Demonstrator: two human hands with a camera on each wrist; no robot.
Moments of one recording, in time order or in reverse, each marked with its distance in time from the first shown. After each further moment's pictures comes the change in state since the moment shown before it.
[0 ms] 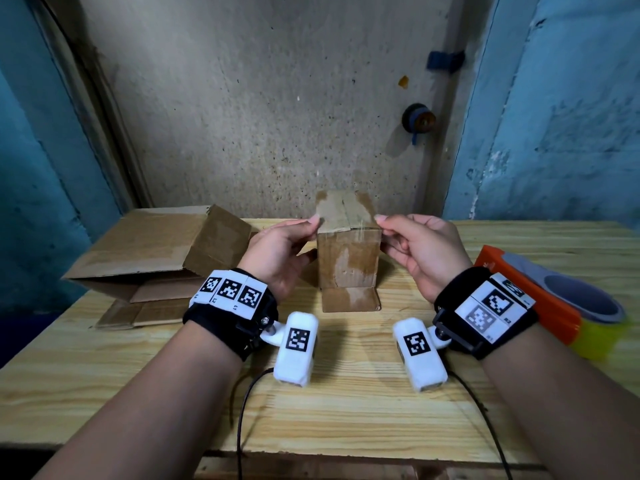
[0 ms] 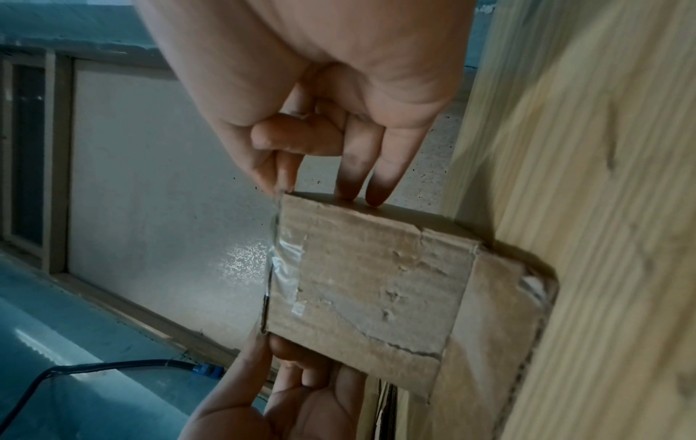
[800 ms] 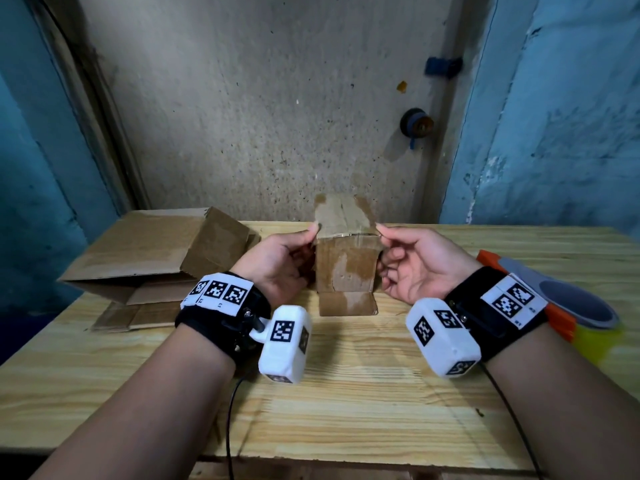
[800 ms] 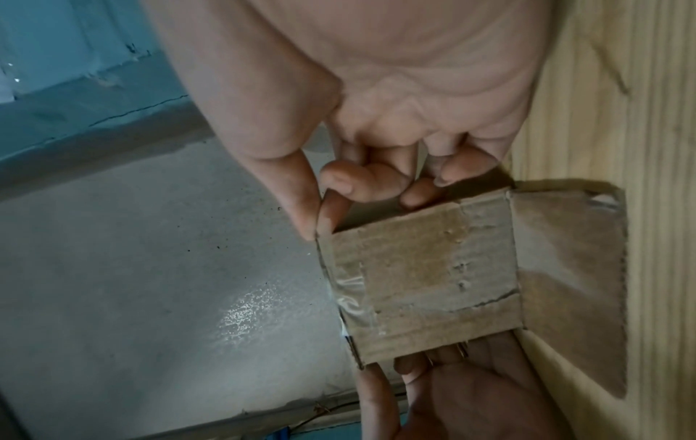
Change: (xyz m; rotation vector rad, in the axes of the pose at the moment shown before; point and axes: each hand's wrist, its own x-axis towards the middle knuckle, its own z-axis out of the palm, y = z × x) left_hand -0.008 0.005 0.000 0.072 -0.062 -0.306; right_hand 0.009 -0.011 -0.009 0.077 -0.141 0.560
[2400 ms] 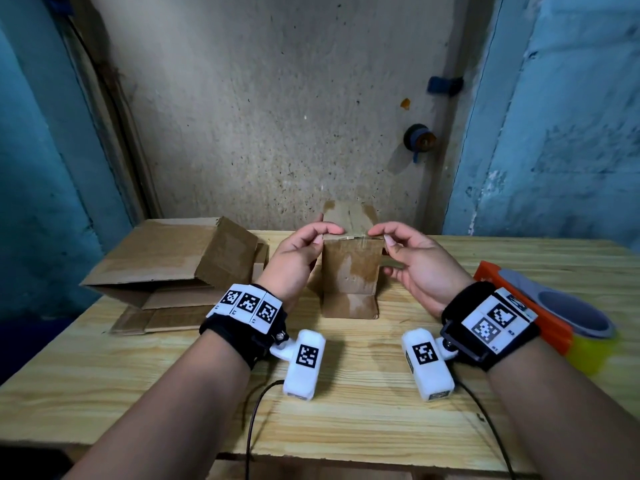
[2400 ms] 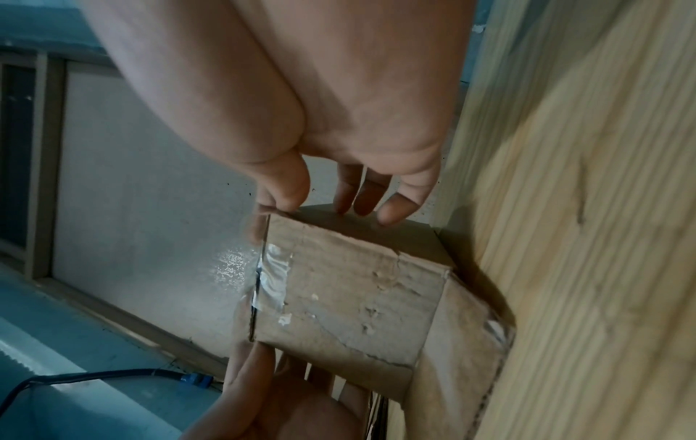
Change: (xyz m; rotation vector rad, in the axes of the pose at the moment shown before) left_hand 0.019 -0.015 -0.011 0.383 -0.191 0.622; right_hand 0.008 0.016 0.000 -0.275 -0.109 -0.594
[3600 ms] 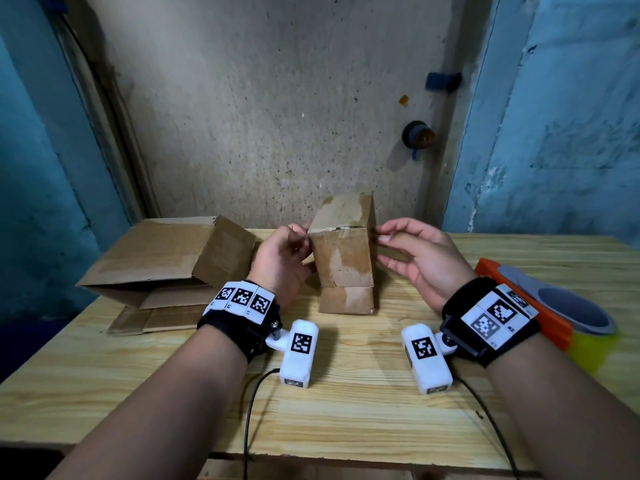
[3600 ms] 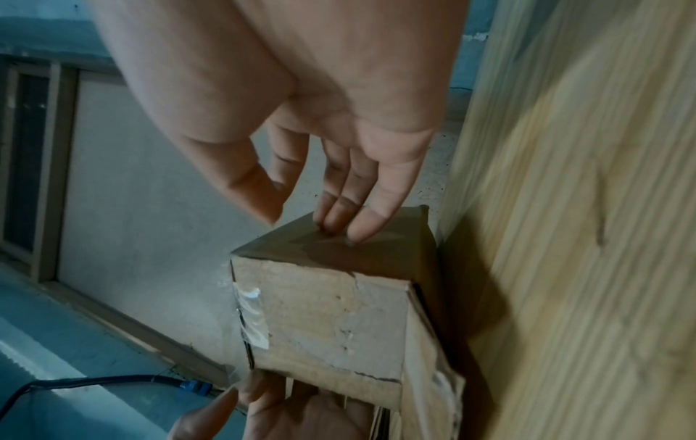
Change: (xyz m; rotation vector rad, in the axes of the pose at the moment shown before) left_hand 0.002 0.005 -0.001 -0.443 0.258 -0.165; right_hand -0.001 -0.006 -0.005 0.118 0.110 0.004
